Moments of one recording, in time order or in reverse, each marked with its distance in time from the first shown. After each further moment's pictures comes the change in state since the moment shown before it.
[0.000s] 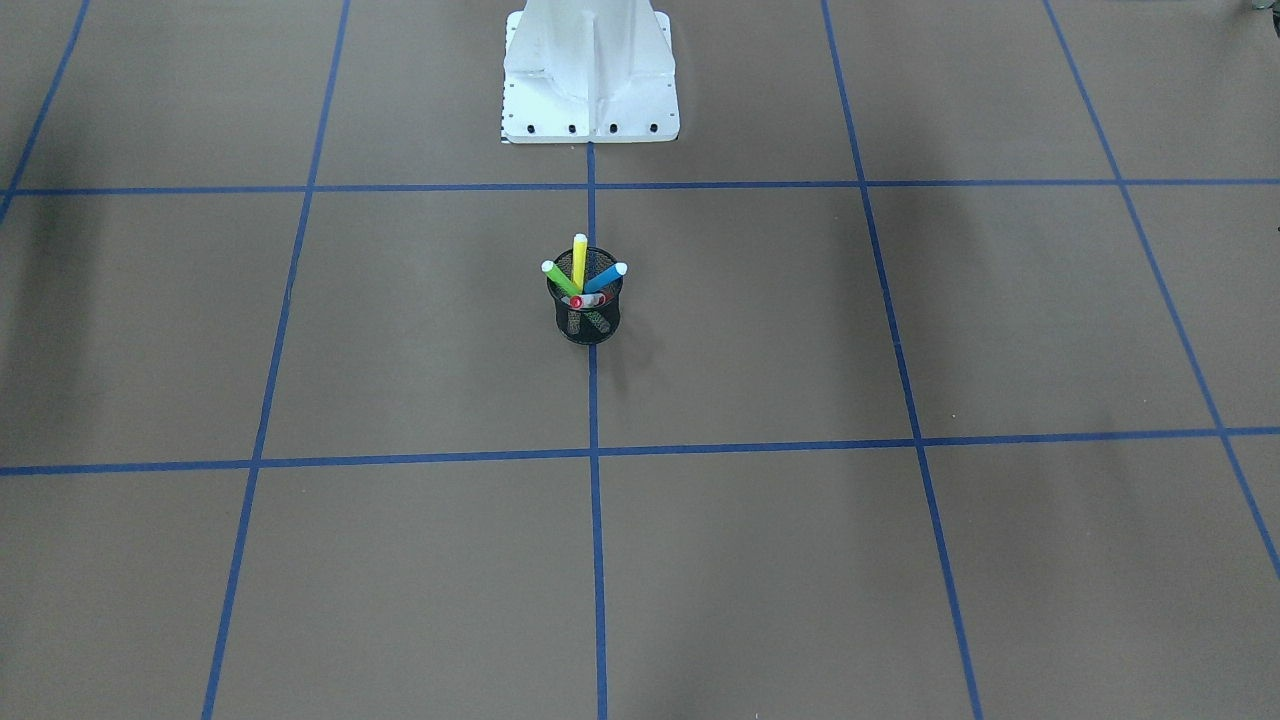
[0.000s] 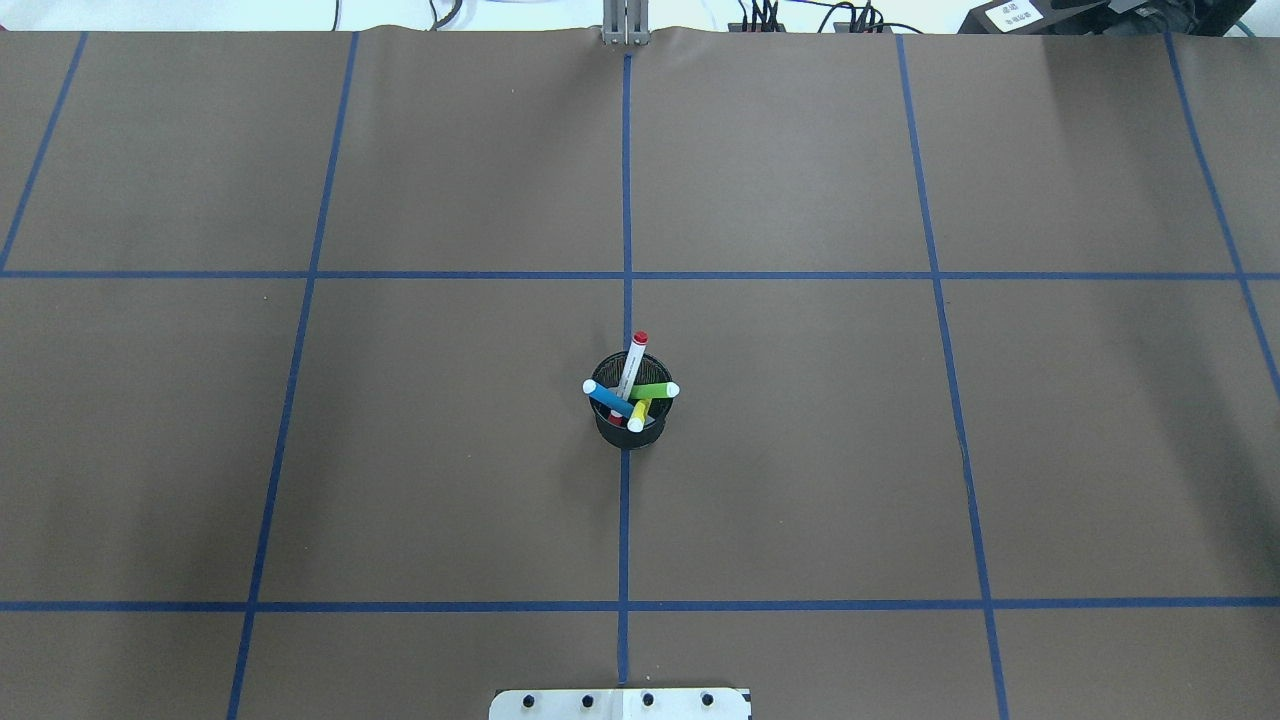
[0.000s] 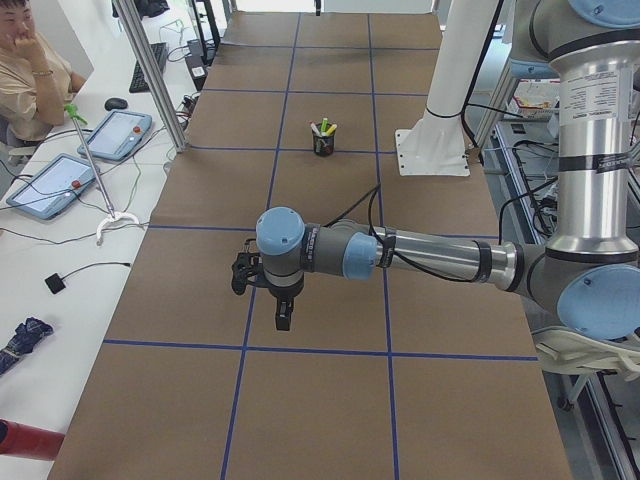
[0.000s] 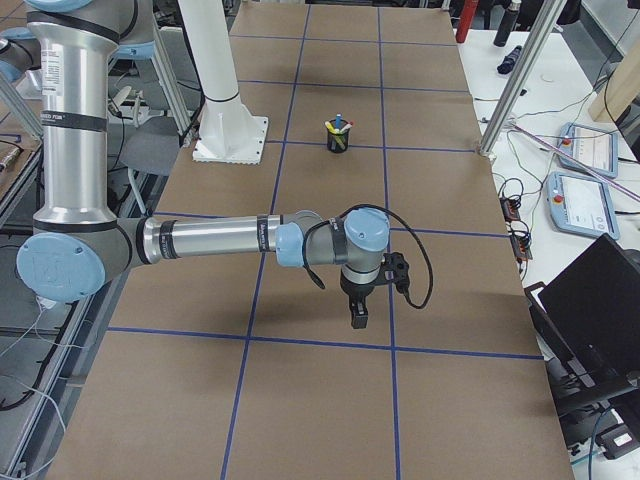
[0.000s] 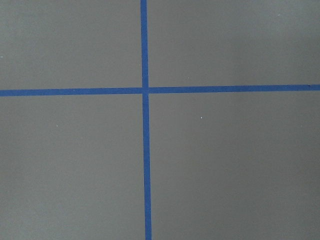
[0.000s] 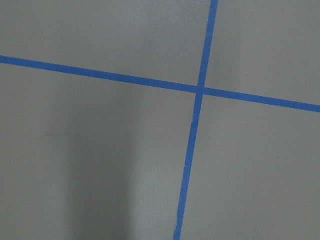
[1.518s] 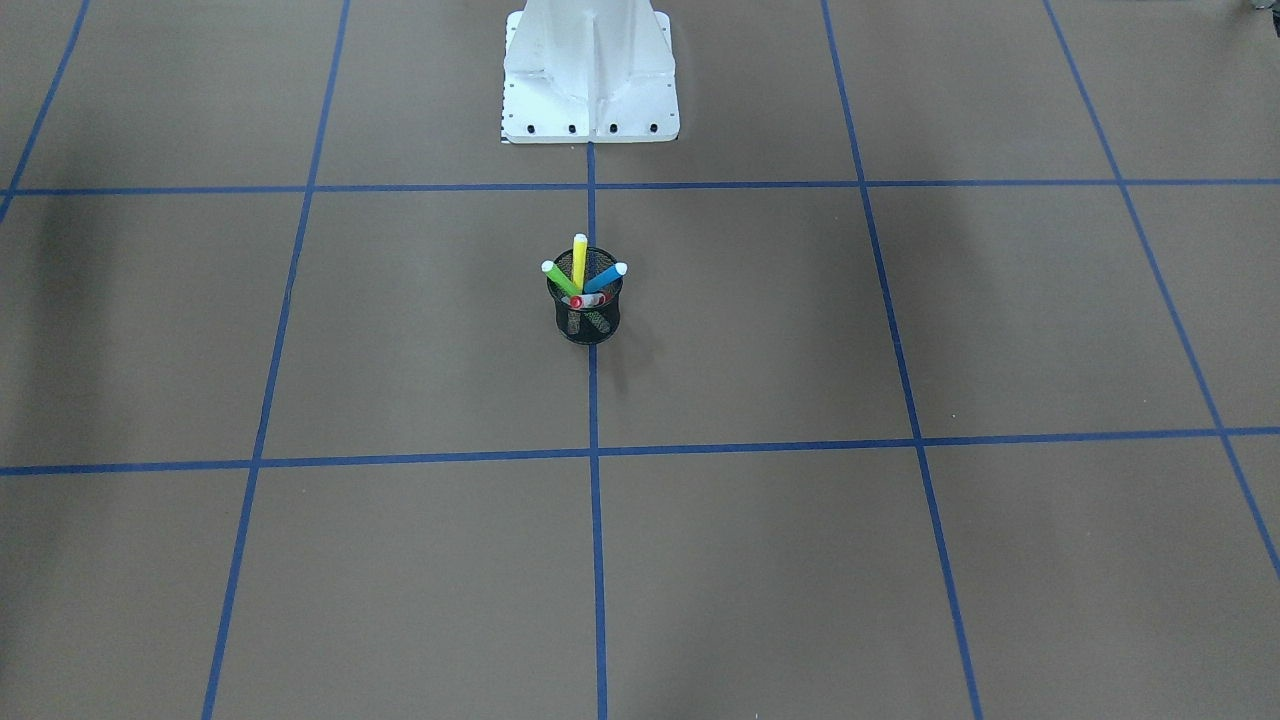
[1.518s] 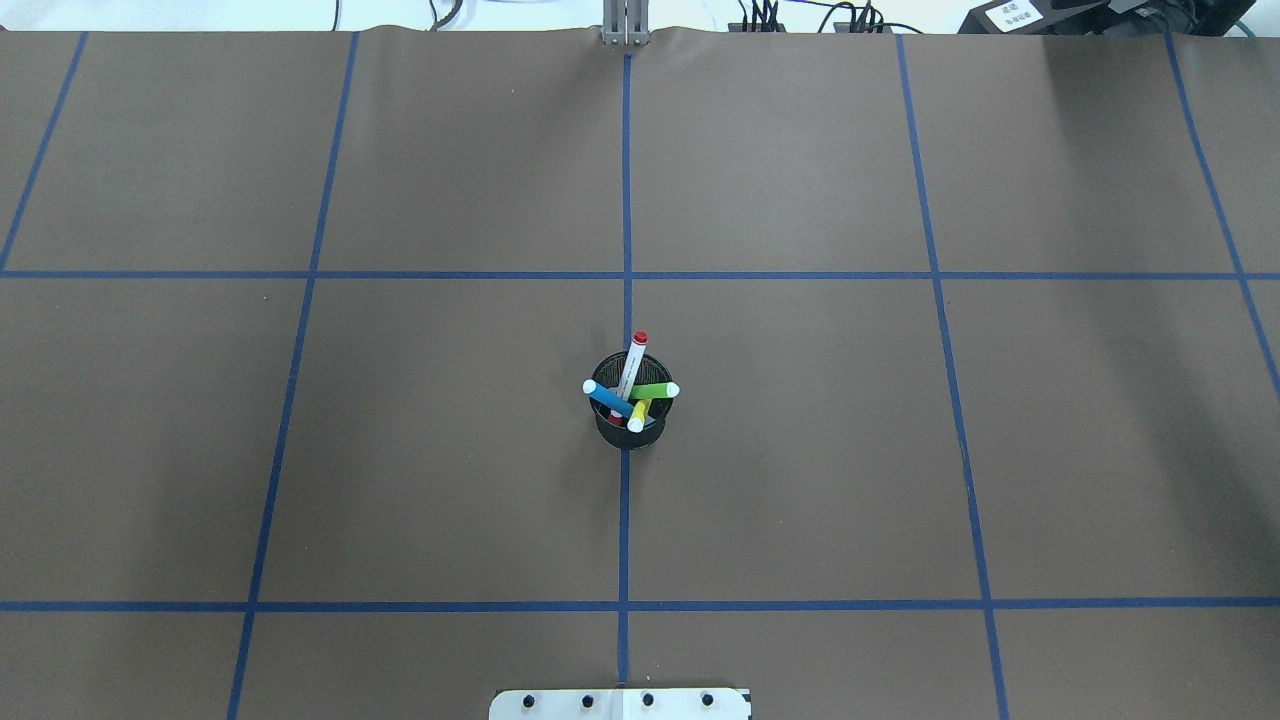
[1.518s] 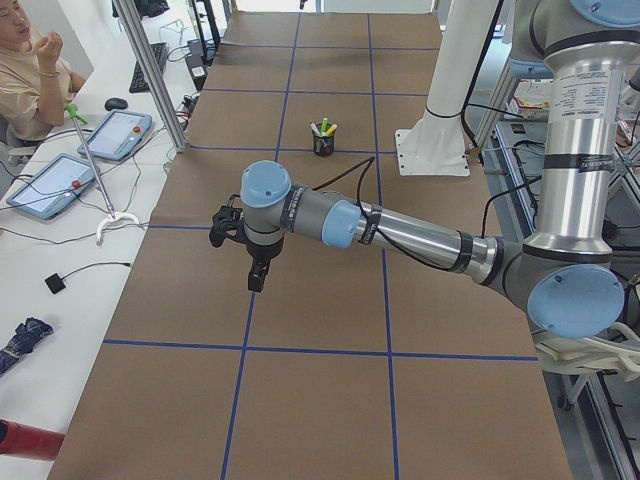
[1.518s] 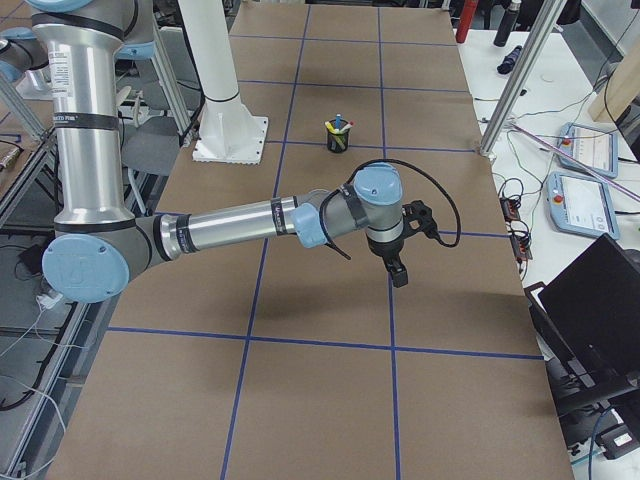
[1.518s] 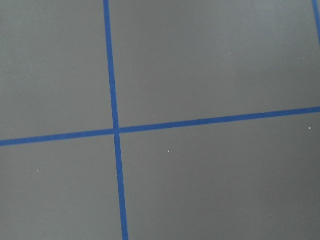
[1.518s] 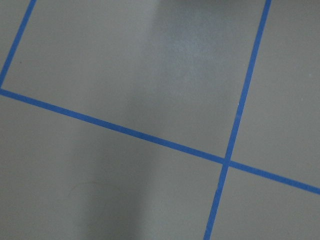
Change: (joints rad) left arm -0.001 -0.108 -0.055 -0.027 -0.006 0.001; right arm -0.007 0.099 0.031 0.213 0.006 0.005
